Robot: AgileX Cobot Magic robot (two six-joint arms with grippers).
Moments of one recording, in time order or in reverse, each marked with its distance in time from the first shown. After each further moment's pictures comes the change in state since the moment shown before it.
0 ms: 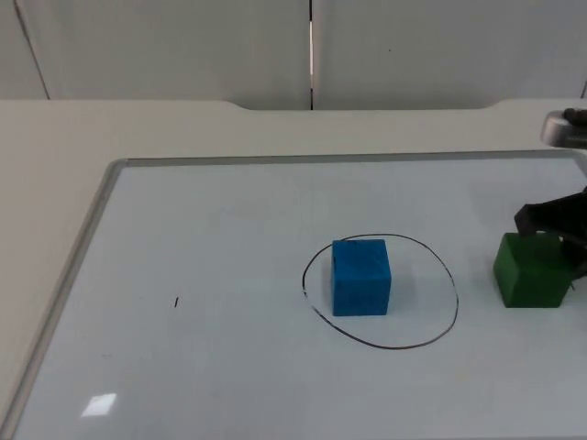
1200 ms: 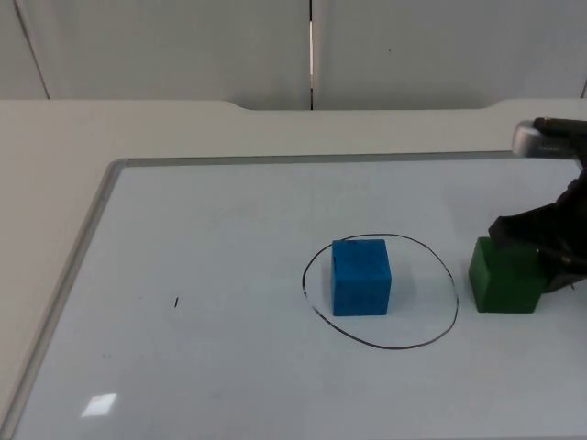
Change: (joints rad) right arm 0.072 0.000 0.000 -0.019 0.024 0.047; left arm 0.000 0.000 0.000 0.000 0.000 0.000
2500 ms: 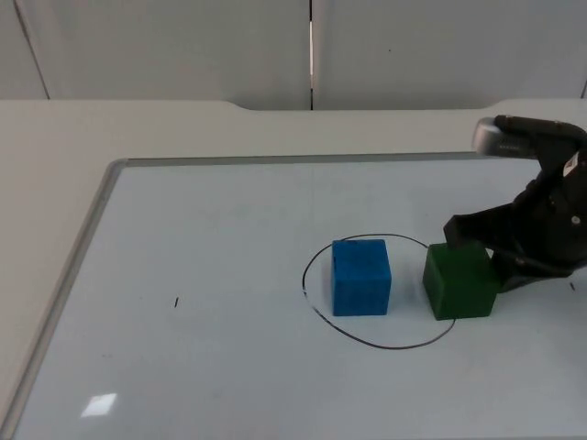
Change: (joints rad) right arm 0.097 0.000 0.000 0.068 -0.051 0.030; left arm 0.000 0.000 0.000 0.000 0.000 0.000
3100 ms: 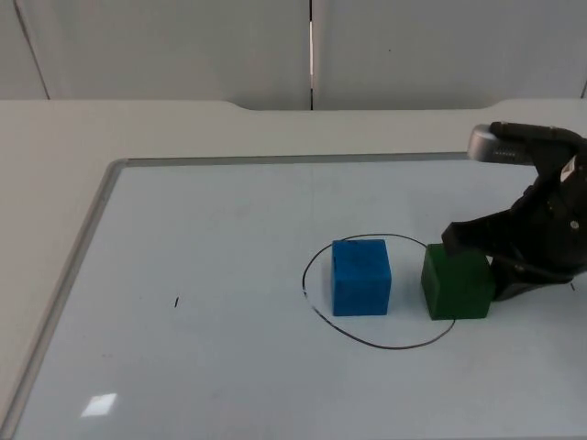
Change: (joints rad) right arm 0.011 0.000 0.000 -0.016 0.026 0.018; left arm 0.000 0.000 0.000 0.000 0.000 0.000
